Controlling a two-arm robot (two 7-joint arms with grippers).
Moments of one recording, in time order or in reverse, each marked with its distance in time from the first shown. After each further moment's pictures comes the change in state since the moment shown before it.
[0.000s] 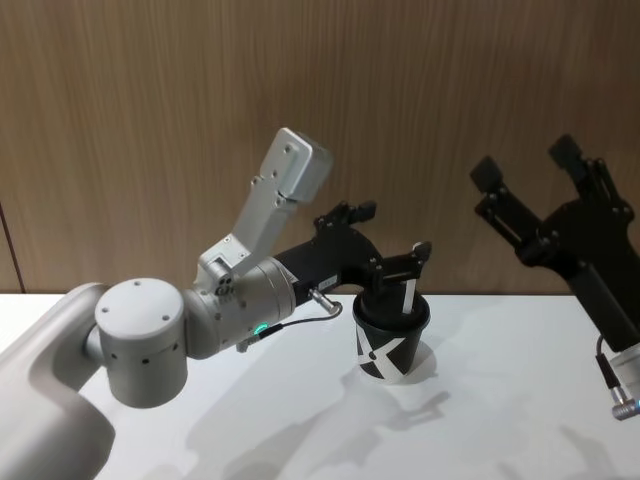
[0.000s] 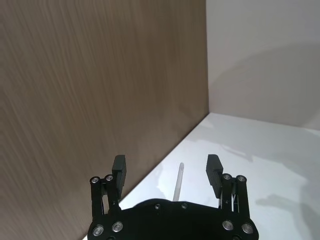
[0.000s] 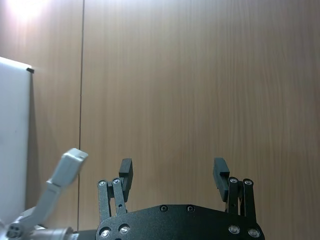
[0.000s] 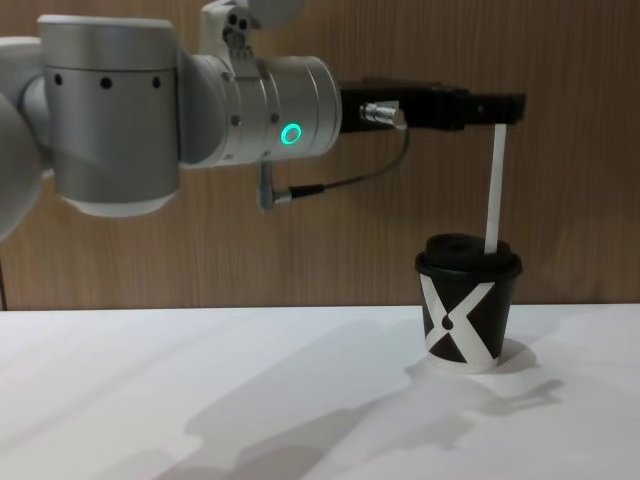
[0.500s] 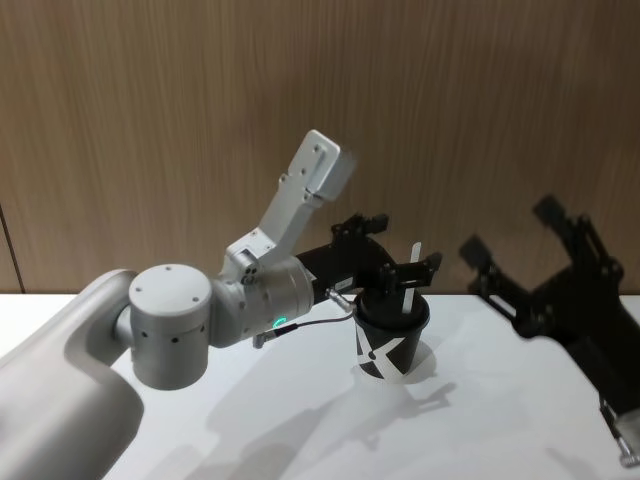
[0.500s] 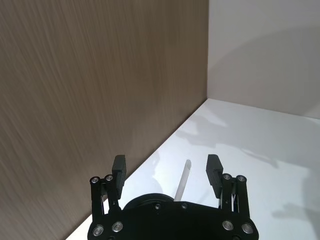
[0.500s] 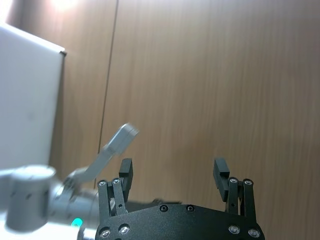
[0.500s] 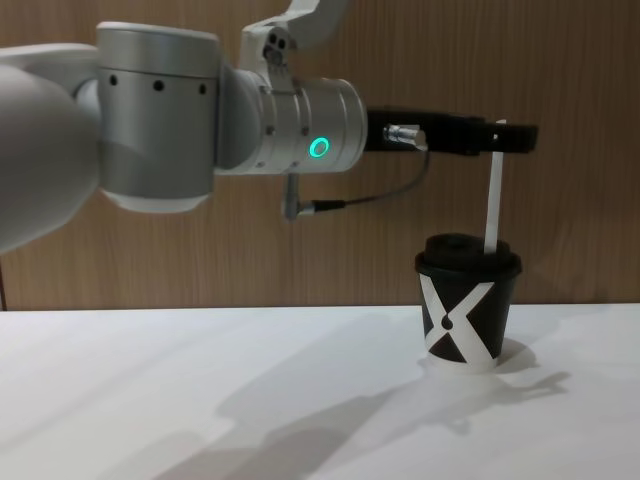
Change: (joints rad) left arm -0.073 -0.054 0.037 0.131 -0.009 0.039 -0.024; right arm -0.080 0.064 0.010 0.065 -0.001 -0.160 0.151
